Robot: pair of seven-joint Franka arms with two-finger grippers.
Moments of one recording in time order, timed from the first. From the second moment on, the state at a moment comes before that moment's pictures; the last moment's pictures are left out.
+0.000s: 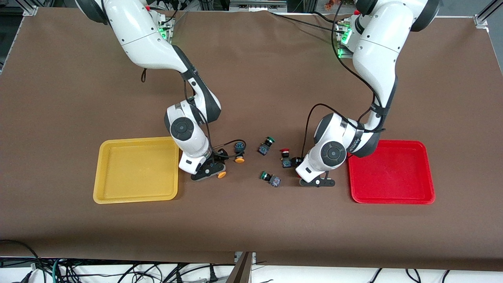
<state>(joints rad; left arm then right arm) -0.37 0.85 -0.04 -1.42 -0.05 2.12 -0.36 0.55 0.83 -0.04 -1.53 0.10 2.51 0.07</state>
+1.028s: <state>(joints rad) -0.10 0.71 -0.03 -1.39 -0.05 1.93 -0.01 0.34 0.70 -0.08 -1.50 0.10 2.27 -0.15</state>
